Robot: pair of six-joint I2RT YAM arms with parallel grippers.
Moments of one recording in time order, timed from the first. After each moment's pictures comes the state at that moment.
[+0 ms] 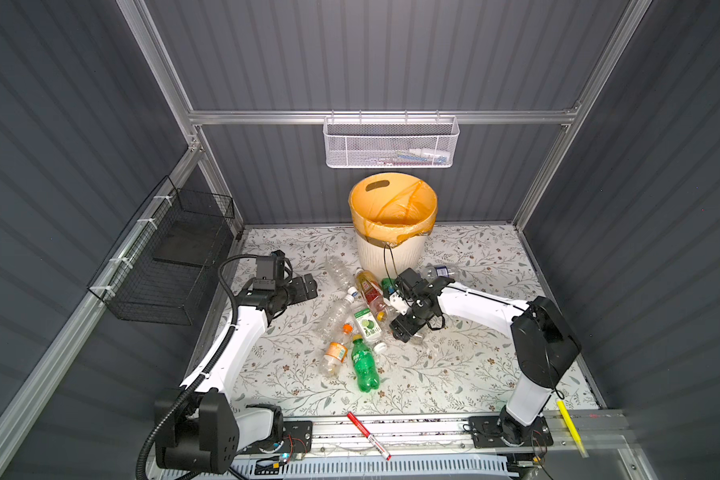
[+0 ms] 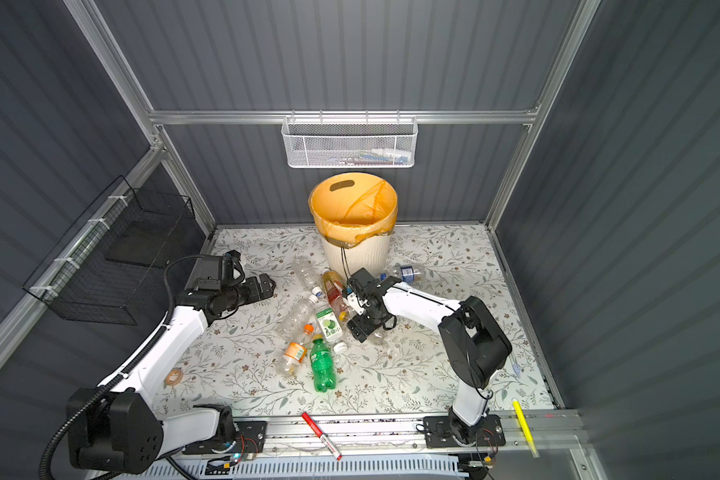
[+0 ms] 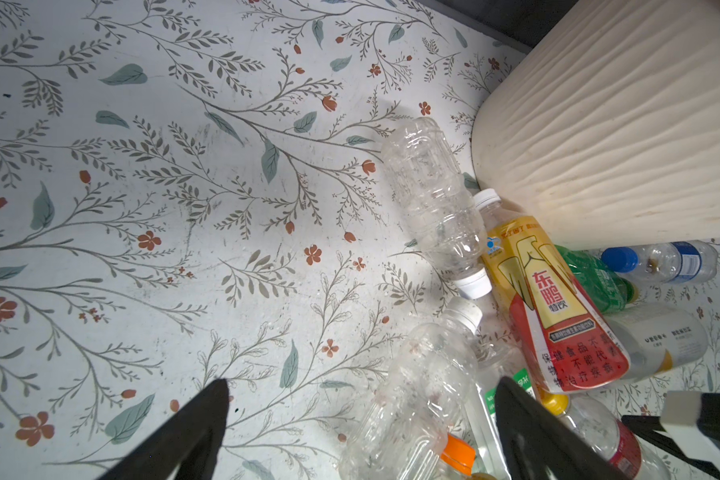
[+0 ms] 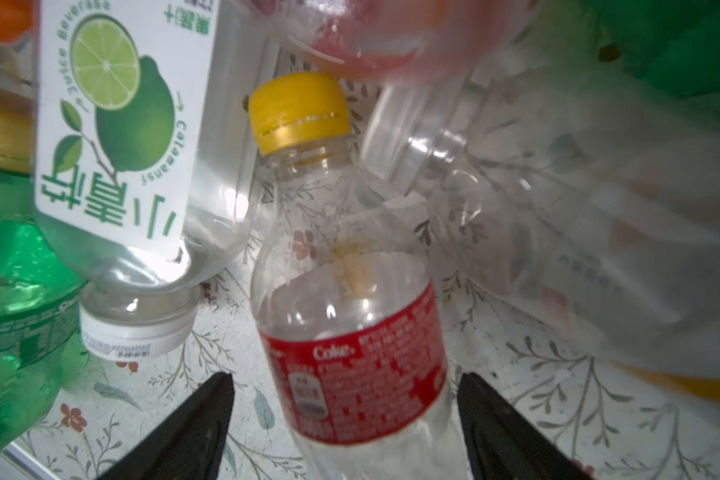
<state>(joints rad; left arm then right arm) -0.14 1.25 0.95 -0.53 0.12 -0.34 0.71 1.78 1.21 -0.75 -0.10 -0.05</state>
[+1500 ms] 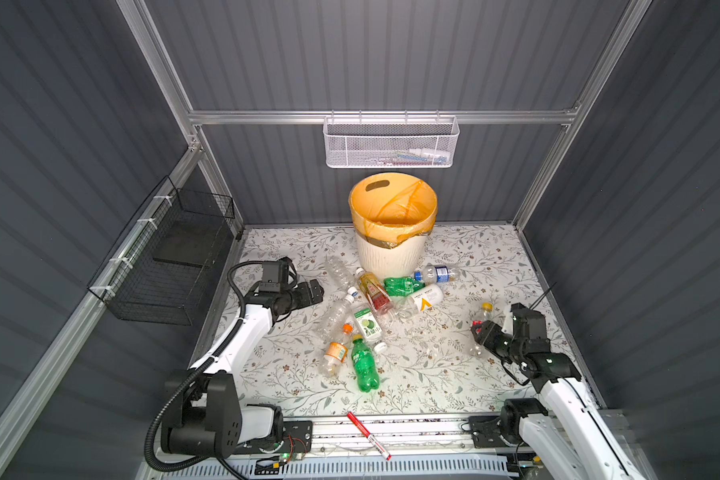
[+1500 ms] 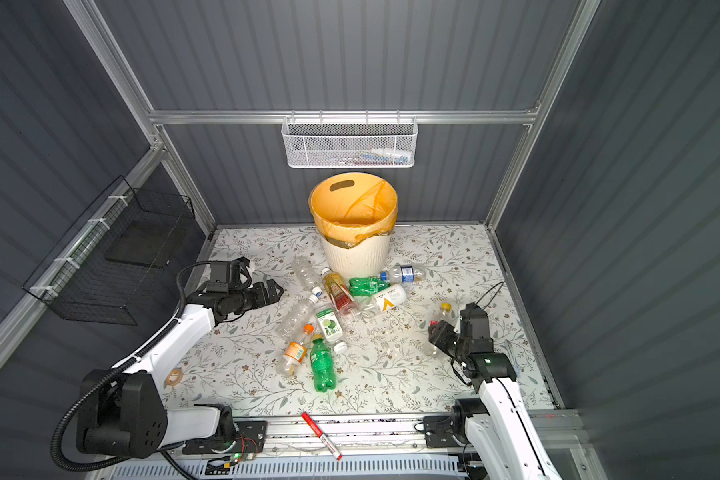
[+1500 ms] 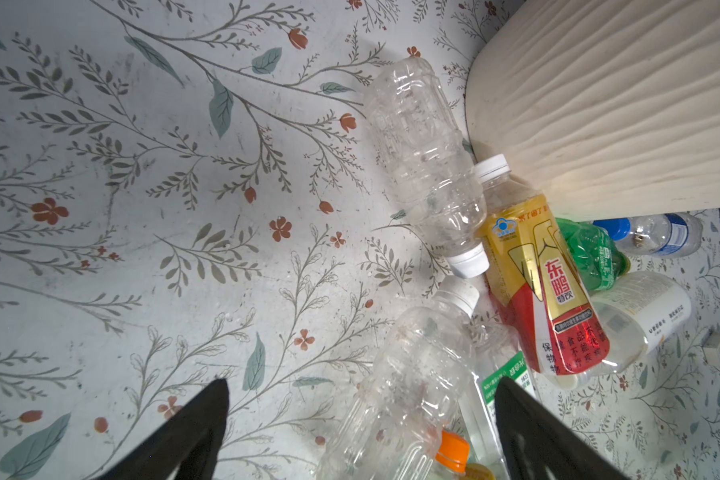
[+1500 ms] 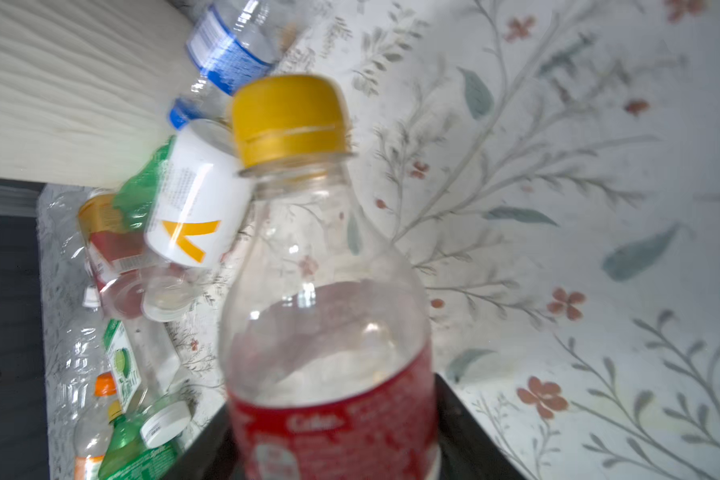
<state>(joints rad) -0.13 1.32 0.89 -0.44 0.23 -0.37 0.01 0.68 0.42 -0.62 -0.21 0.67</state>
